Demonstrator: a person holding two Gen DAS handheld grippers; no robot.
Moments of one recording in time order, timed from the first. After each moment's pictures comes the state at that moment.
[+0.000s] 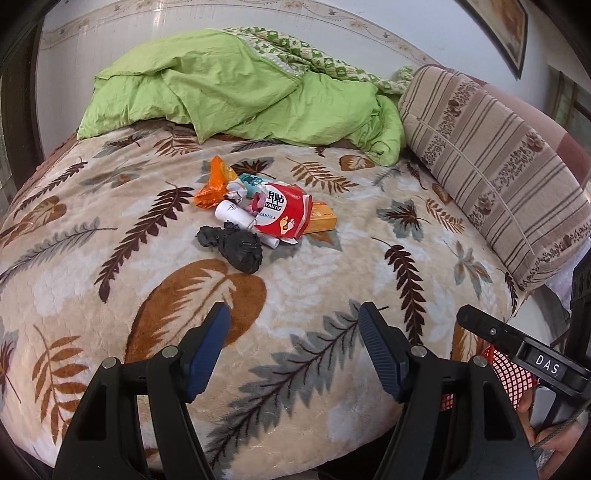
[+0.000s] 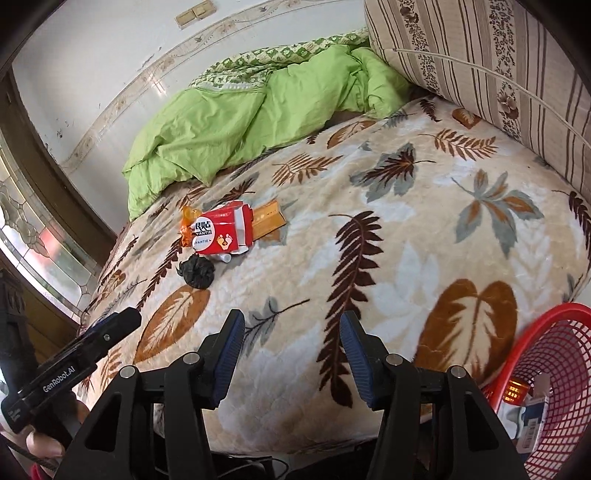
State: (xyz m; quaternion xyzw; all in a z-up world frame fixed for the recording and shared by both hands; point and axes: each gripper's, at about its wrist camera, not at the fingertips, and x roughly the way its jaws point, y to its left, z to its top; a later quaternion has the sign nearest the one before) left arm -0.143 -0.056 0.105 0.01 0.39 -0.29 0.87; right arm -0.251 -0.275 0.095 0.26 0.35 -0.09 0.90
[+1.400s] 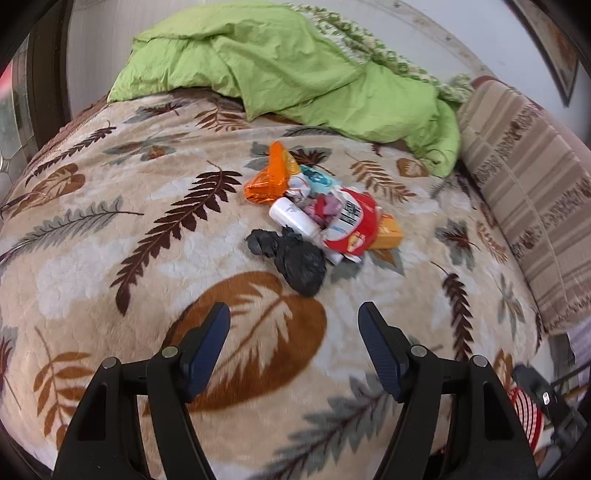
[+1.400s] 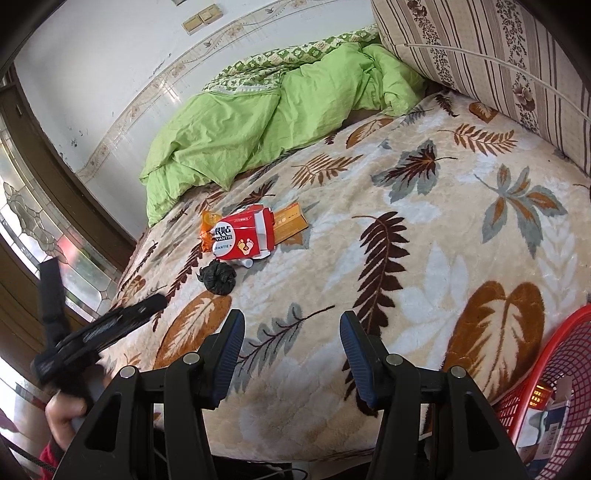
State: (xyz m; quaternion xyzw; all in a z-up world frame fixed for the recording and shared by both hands) left arm -0.064 -0.045 0.081 -0.03 0.45 -0.21 0.87; right arm -0.241 -0.274 0.090 0.28 0.33 -0.05 0.90
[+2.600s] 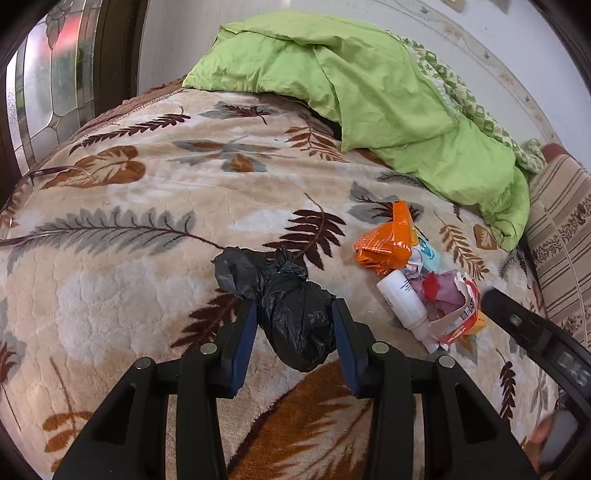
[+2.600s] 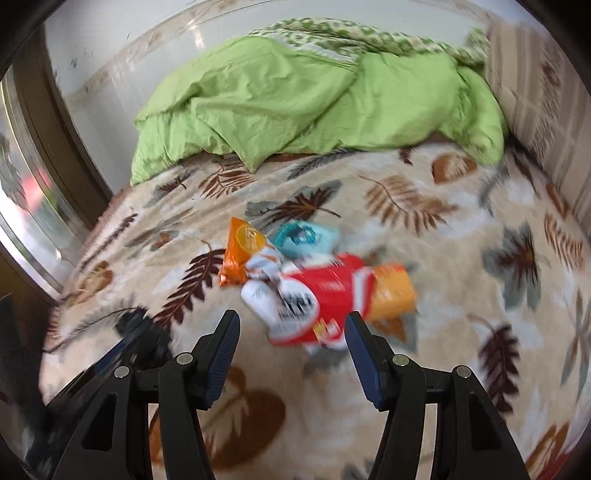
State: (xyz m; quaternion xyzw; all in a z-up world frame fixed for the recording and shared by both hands) left arm 0.008 0.017 0.059 -0.11 0.42 -0.10 0.89; right arm -0.024 -0.181 0.101 0.13 0.40 -0.06 0.91
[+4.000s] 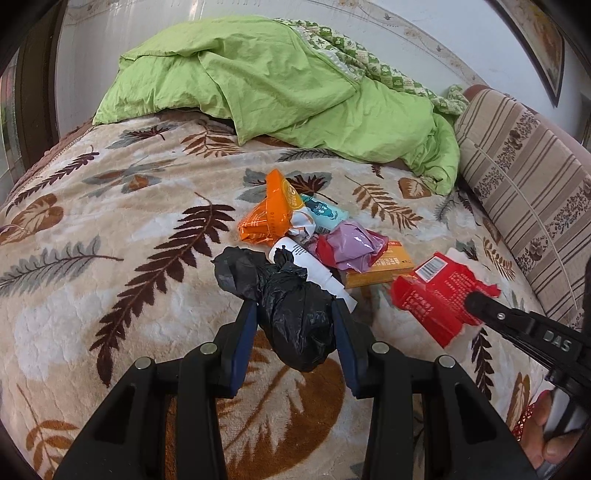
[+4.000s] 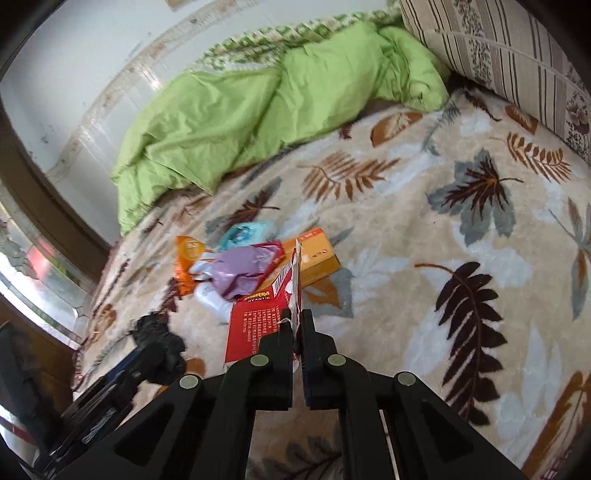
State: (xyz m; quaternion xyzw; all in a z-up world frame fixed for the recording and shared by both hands) left arm -0.030 -0.052 0.068 -0.02 0.39 -0.24 0.89; right arm -0.097 -0.263 0.075 0.27 0.35 -0.08 0.89
